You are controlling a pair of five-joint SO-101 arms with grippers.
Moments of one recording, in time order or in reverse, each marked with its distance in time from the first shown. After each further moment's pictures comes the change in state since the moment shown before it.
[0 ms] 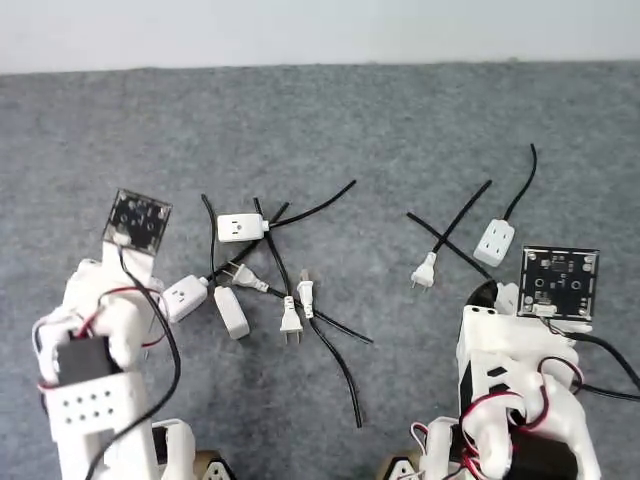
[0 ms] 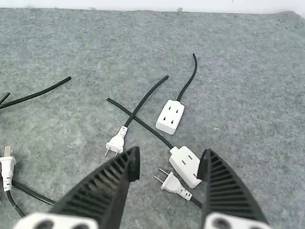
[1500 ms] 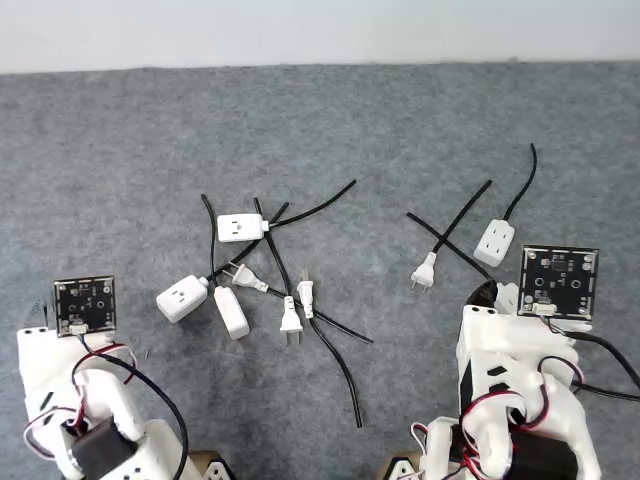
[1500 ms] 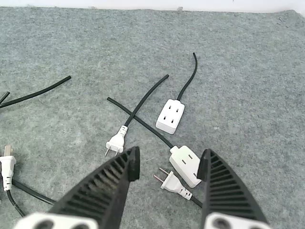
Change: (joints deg) left arm -22.8 -39.5 25.2 -5.5 0.0; right arm 0.0 0.2 0.0 0.0 0.0
